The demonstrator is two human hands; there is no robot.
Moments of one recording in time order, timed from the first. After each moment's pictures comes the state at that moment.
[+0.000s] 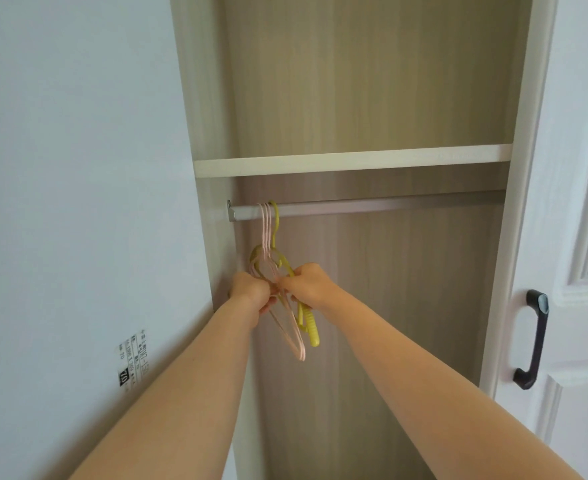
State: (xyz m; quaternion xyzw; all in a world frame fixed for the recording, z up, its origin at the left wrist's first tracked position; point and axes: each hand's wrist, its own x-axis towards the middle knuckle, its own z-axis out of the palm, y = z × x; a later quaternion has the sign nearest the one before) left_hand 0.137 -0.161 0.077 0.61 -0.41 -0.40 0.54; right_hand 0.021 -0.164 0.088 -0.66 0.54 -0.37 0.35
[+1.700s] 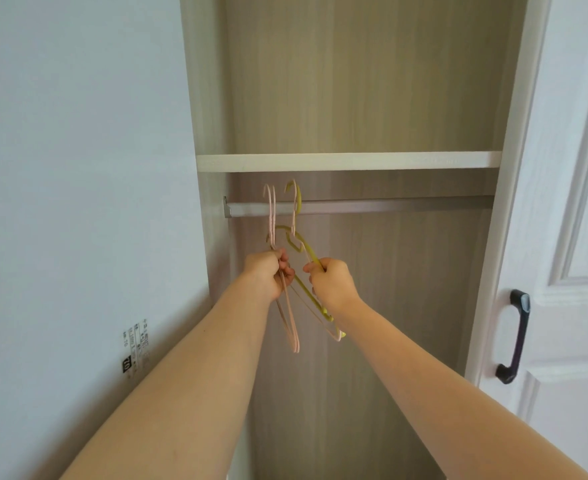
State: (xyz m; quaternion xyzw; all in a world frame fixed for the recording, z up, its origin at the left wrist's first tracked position) left_hand 0.103 -0.167 0.107 0.39 -0.27 -0.61 0.63; right_hand -0.009 -0.142 0.080 -0.59 0.53 -0.52 0.32
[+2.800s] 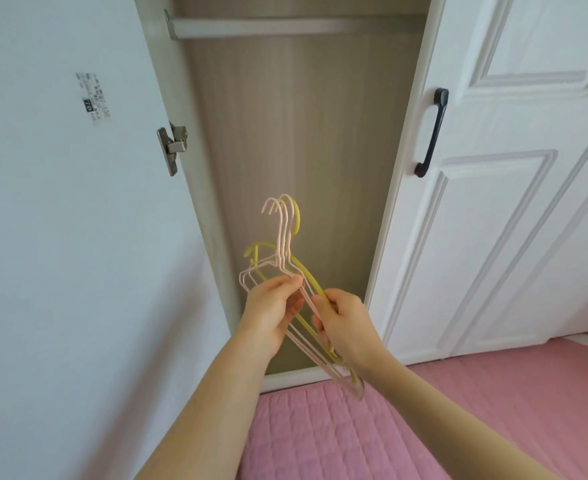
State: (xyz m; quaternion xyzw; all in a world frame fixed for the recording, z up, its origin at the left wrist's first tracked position) left_hand 0.047 0.099 -0.116 0.49 -0.29 -0.65 0.51; right_hand -0.074 0.140 -0.120 -0.57 0.58 -0.42 0.41
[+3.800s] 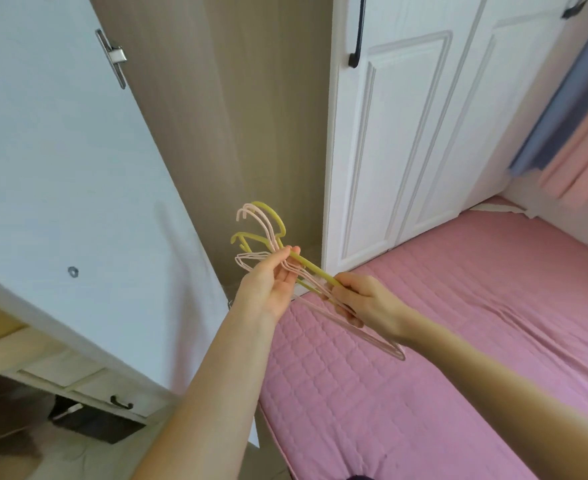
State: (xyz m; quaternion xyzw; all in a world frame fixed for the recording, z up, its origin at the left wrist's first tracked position) left_hand 0.088 0.206 -0.155 0.39 -0.11 -0.80 0.45; right_hand -0.057 0.299 -0.169 -0.56 0.62 -0.33 0.43
